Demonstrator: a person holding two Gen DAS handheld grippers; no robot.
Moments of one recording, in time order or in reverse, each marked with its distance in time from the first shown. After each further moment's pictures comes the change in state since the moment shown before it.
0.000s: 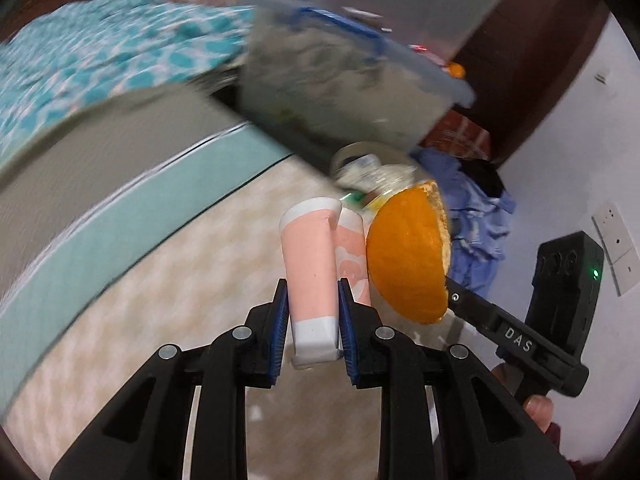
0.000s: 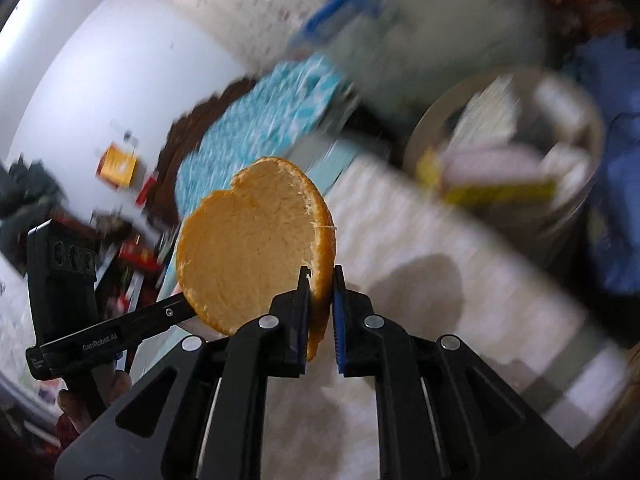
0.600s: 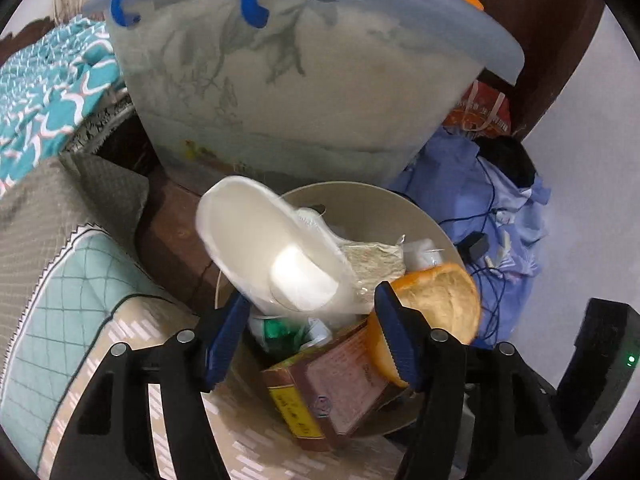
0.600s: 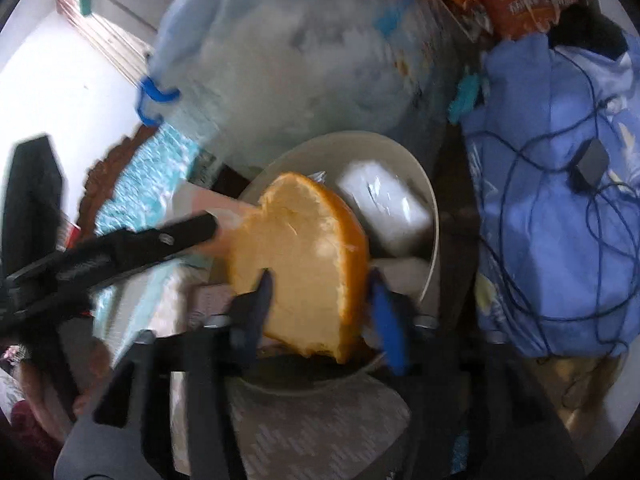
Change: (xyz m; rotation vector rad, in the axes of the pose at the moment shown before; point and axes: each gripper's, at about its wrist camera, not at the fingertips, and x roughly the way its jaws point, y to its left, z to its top) left arm 0.179 -0.098 0.117 0.119 0.086 0.078; right arm 0.012 -0.107 0.070 0.071 -0.084 -0.291
